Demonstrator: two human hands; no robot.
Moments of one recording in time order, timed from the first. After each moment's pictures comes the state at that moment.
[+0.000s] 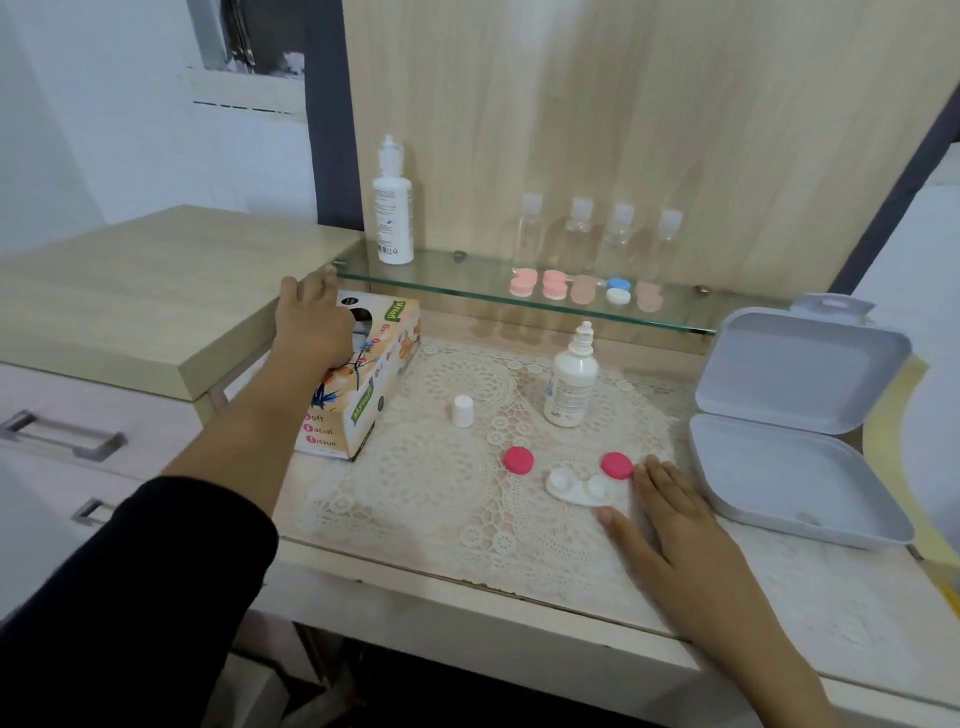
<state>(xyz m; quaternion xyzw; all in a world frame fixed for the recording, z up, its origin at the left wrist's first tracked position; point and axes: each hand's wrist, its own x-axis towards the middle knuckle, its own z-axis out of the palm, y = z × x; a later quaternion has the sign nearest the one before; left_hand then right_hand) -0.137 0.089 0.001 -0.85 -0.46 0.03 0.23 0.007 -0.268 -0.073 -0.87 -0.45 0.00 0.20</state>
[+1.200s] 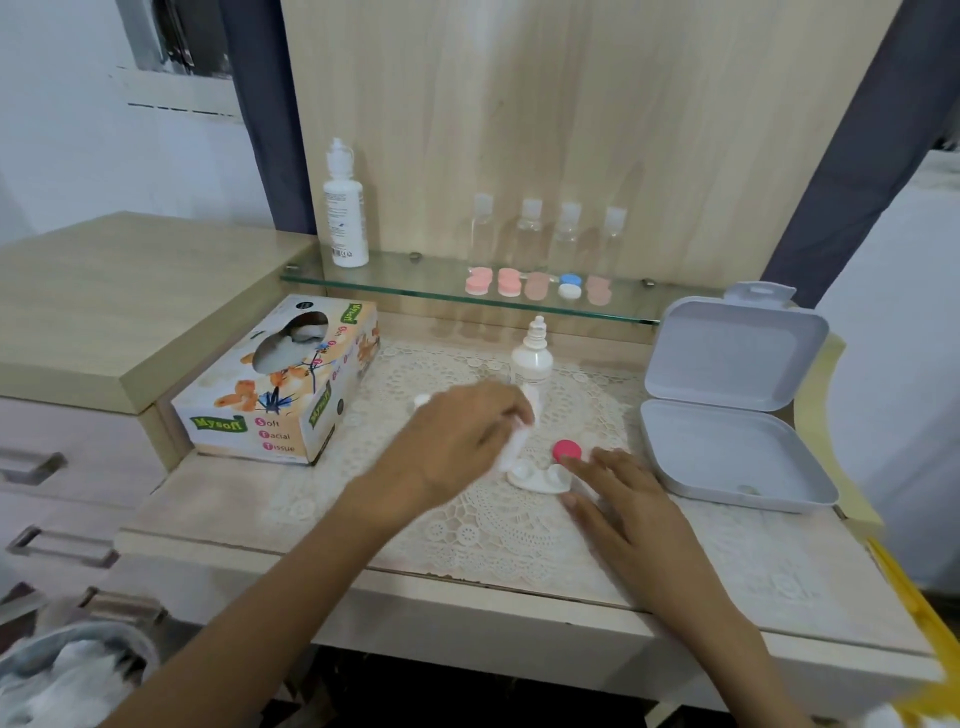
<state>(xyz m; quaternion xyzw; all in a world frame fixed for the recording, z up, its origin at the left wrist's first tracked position) -0.105 -0.090 -0.024 -0.94 -0.08 -0.25 -0.20 0.006 -0.273 -0.076 -0.84 -0.48 -0.02 0.26</state>
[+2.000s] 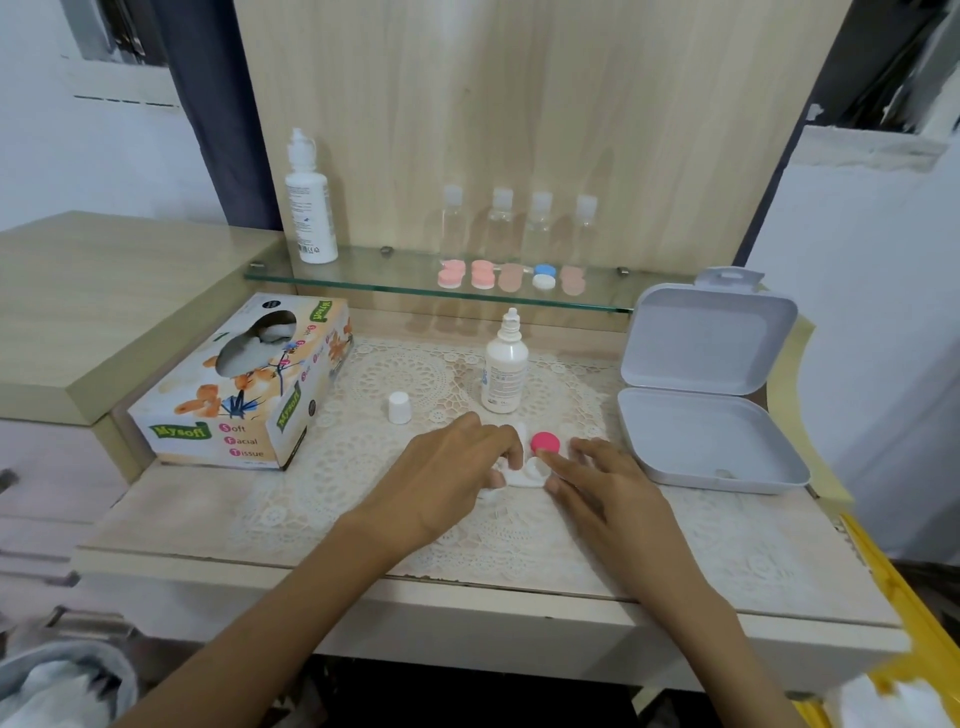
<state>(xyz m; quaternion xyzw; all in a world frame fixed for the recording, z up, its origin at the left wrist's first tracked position) -0.104 -0.104 -0.052 -0.97 -0.06 -0.18 -0.13 0.012 -0.271 -0.082 -0.84 -0.47 -0.07 0.28</state>
